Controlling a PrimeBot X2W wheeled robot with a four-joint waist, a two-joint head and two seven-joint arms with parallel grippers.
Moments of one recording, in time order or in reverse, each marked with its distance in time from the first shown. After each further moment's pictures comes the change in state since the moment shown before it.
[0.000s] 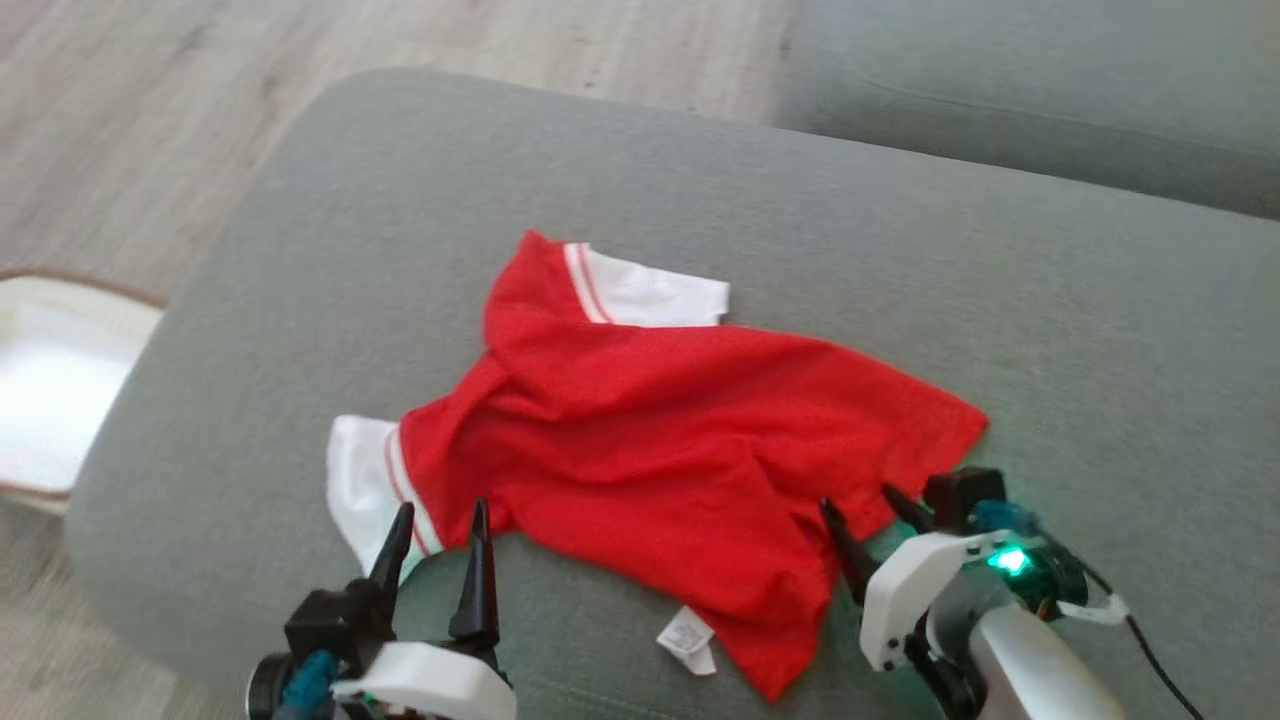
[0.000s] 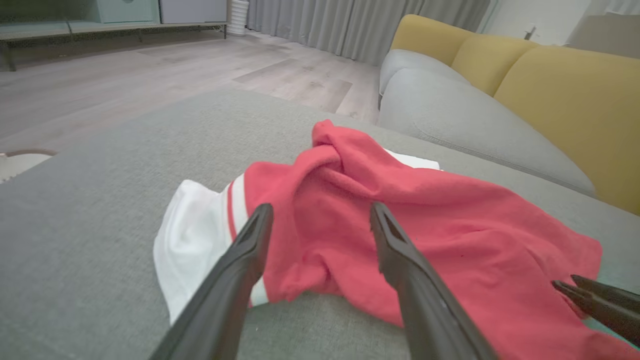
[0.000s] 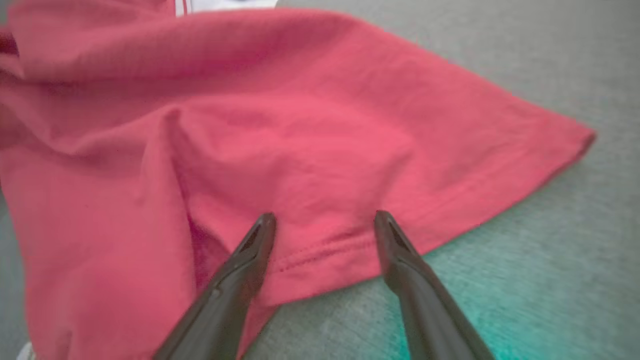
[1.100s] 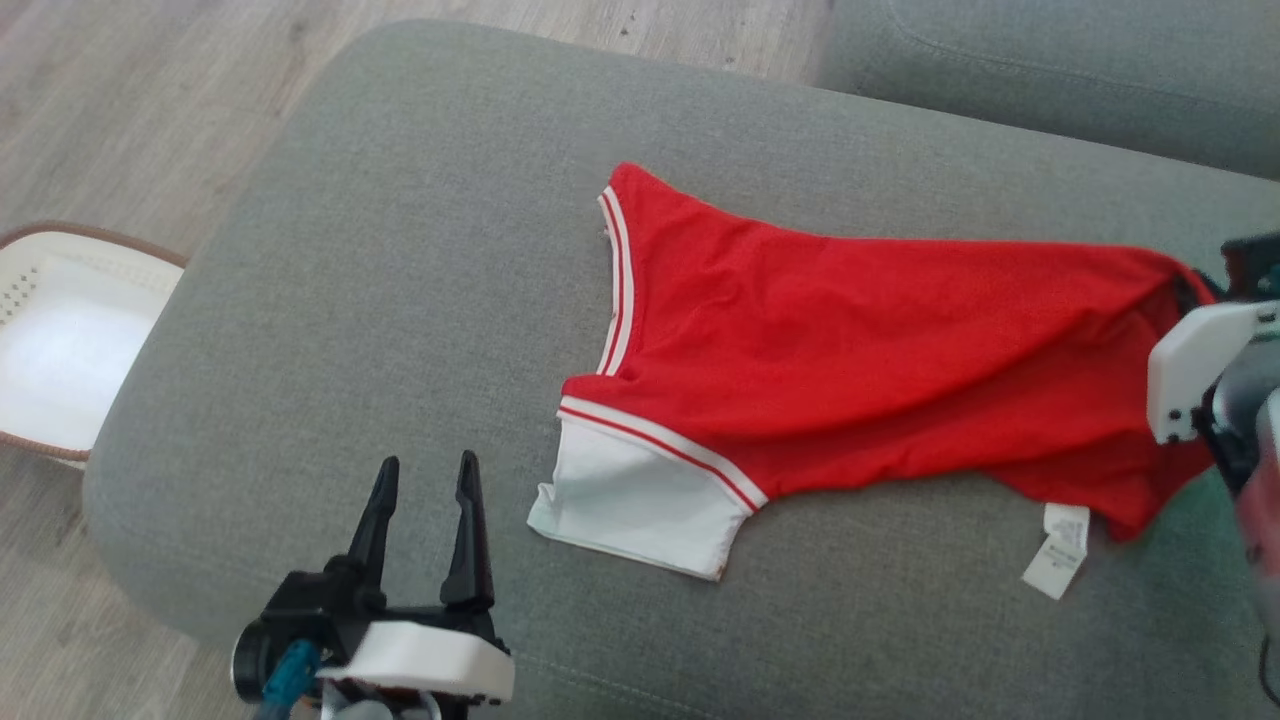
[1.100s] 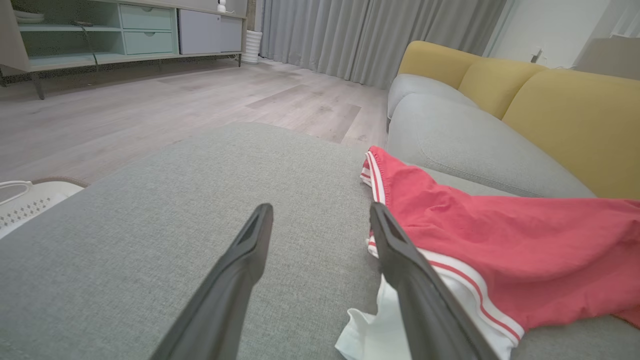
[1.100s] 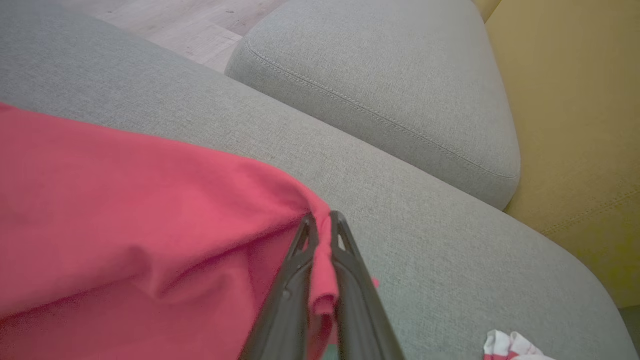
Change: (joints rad) left arm 0.015 0.000 0.051 -0.134 0.061 0.033 -0.001; right arm -0.381 -0.290 -0.288 0.231 -0.341 0.005 0.070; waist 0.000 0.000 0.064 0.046
